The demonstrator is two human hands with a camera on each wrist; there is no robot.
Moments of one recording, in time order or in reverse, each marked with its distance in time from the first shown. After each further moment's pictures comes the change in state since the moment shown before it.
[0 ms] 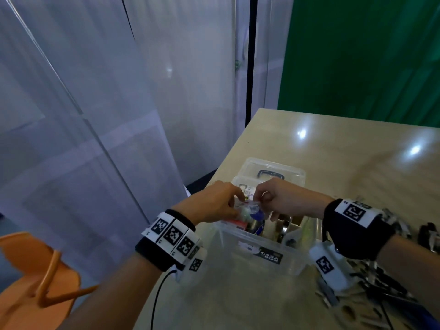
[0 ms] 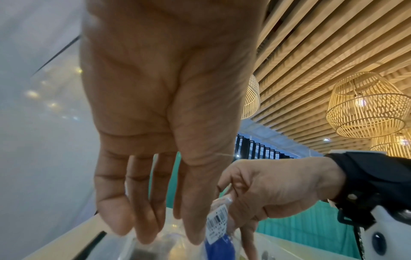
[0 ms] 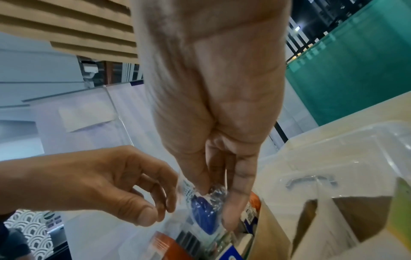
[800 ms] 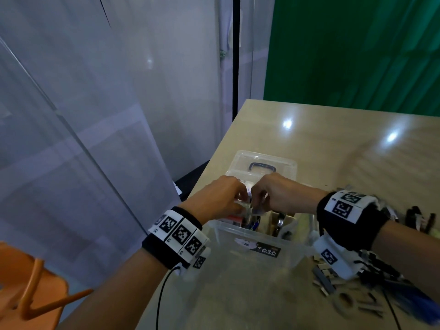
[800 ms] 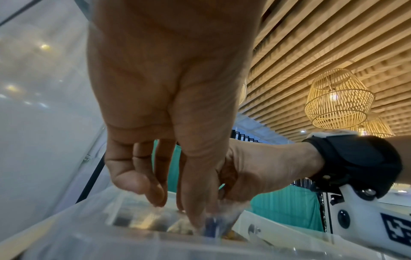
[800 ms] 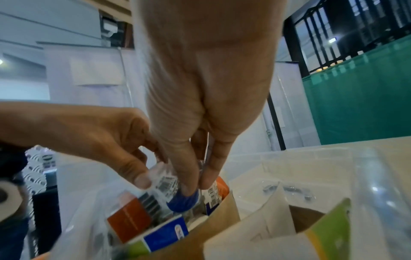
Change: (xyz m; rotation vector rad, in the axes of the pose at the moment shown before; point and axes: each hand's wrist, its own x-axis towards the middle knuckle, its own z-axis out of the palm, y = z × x) left_hand 0.024 0.003 0.012 0.010 0.027 0.052; right_hand 0.015 0.018 0.006 -0.259 0.029 -0.115
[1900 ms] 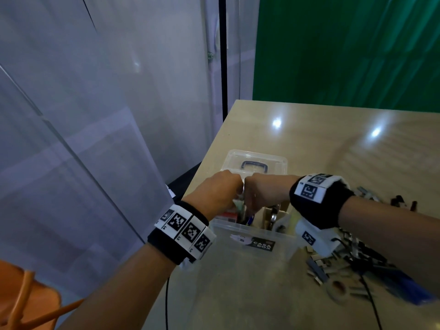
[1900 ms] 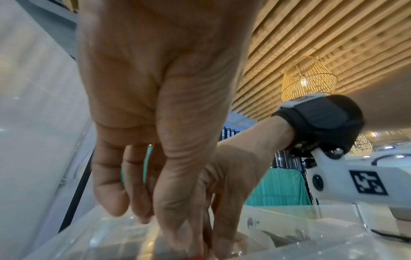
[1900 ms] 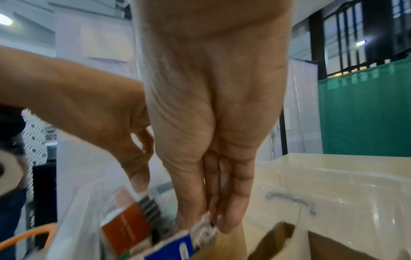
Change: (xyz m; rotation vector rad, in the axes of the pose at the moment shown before) left_hand 0.005 0.016 -0.005 0.214 -0.002 -0.001; right_hand 0.018 -0.020 -0.001 -0.269 -0.254 0.116
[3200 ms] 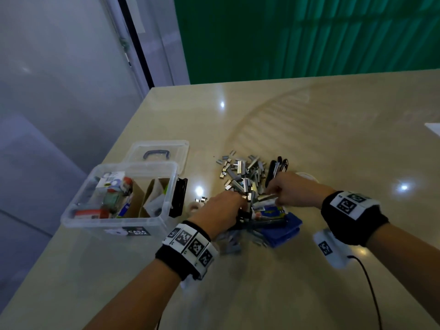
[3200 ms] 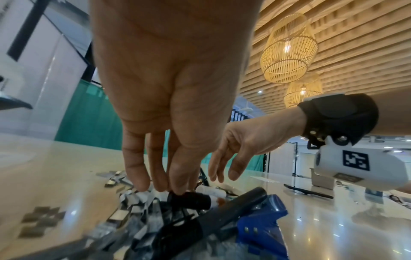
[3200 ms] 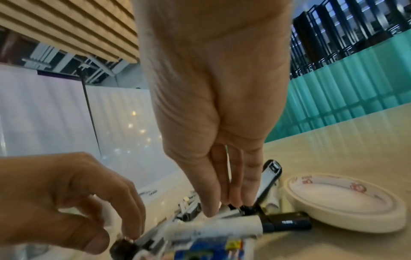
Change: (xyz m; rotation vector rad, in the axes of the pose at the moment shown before) left_hand 0.073 0.275 0.112 -0.045 -0.159 0.270; right_hand -0.253 0.239 0.139 0.294 0.238 0.358
